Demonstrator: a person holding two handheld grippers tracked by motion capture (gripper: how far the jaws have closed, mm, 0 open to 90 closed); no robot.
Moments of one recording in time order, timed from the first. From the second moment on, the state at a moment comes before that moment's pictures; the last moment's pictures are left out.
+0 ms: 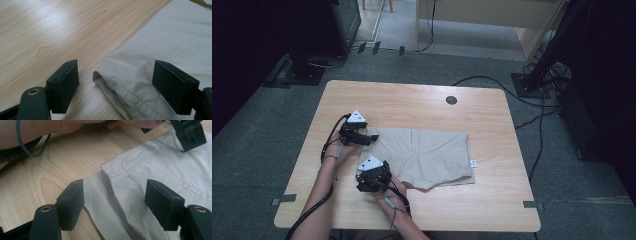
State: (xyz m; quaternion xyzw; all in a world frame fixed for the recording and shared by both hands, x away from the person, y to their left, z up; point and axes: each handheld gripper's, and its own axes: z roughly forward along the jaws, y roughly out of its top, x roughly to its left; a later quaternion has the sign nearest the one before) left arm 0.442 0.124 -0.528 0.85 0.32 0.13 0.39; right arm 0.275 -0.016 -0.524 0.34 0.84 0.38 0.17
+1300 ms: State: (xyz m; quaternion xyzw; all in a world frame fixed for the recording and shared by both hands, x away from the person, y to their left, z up) left arm 0.438 0.128 -0.527 0.84 0.32 0.12 0.41; right arm 0.287 -0.019 -0.528 0.35 0.83 0.40 0.15
